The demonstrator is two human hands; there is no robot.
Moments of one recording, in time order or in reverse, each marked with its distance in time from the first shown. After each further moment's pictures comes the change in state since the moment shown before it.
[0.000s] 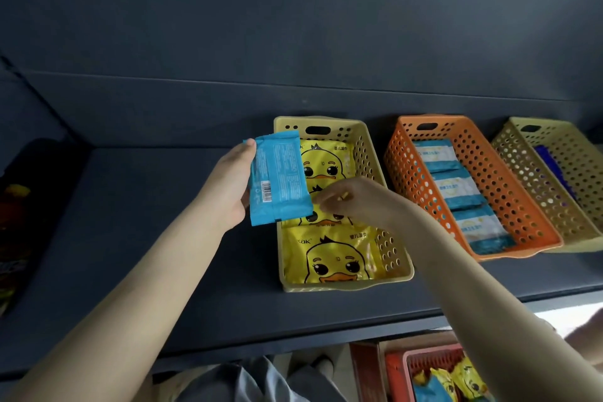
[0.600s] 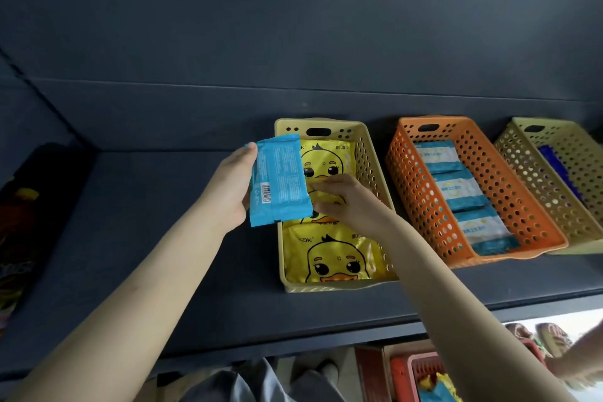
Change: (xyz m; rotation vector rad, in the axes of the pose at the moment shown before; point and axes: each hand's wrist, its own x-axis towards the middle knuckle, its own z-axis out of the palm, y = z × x) left_hand -0.001 -0.001 0.002 0.049 0.000 0.017; right_hand 0.014 0.019 0.026 -0.024 0.177 -0.037
